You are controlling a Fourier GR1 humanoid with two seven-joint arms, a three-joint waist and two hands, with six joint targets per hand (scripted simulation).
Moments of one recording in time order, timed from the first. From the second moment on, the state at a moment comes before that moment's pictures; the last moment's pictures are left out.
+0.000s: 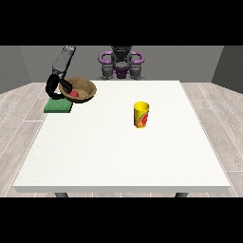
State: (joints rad) left arm -0.96 0.92 0.50 -0.79 0.41 -0.37 -0.17; right arm -0.62 -0.44 -0.19 -0.94 0.01 -0.05 0.14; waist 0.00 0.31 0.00
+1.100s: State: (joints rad) left arm -0.99 0.99 0.51 -0.95 0.47 -0.33 -0.11; right arm -0.71 -0.66 -0.36 -0.60 -0.05 0.12 -0.18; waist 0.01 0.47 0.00
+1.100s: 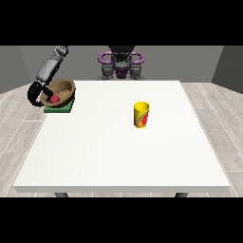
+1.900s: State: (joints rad) left arm -0.93 0.94 0.48 -0.96 0.47 -0.30 -0.10; right arm -0.75 -0.70 -0.33 -0.53 -0.01 0.16 -0.14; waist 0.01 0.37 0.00
